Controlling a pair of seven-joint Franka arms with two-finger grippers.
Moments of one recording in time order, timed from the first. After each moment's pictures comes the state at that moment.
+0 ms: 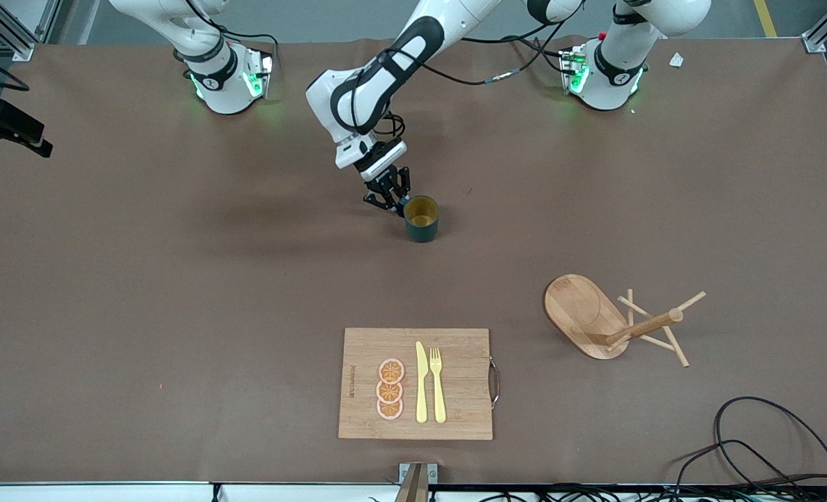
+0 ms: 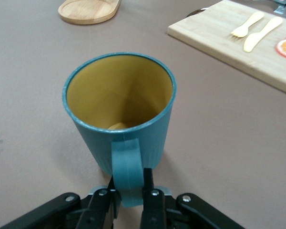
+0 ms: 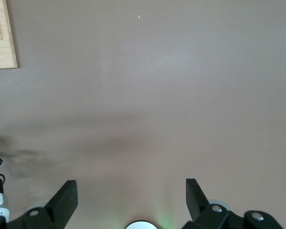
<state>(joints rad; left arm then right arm) -1.28 0.96 0.05 -1.27 0.73 1.80 -2.34 0.00 -0.08 -0.05 -1.54 -0.01 1.42 0.00</state>
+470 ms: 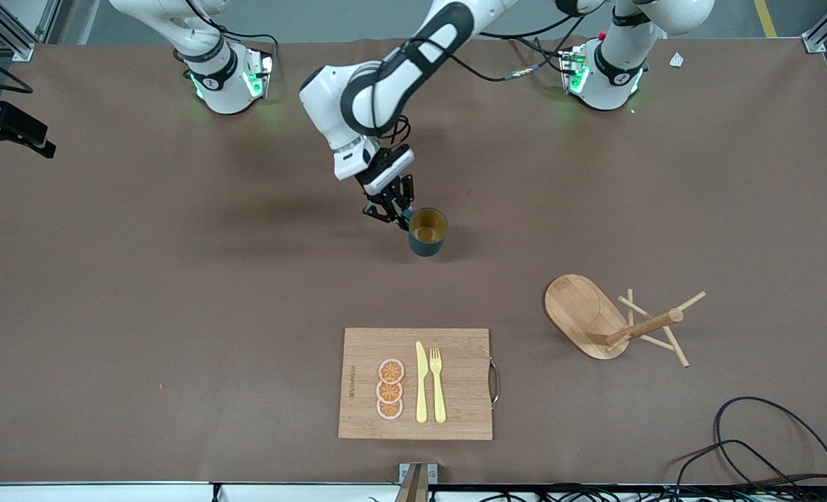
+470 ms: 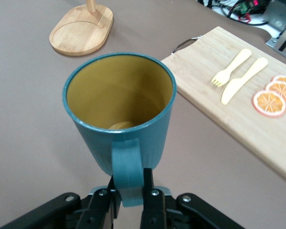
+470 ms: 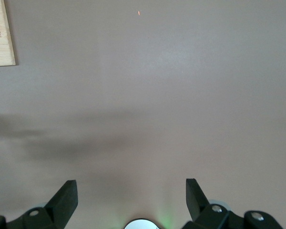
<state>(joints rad) -1.12 0.80 0.06 -1.25 0.61 1.80 -2.12 -0.01 -0.08 -0.06 -1.55 -0.01 1.42 0.00</state>
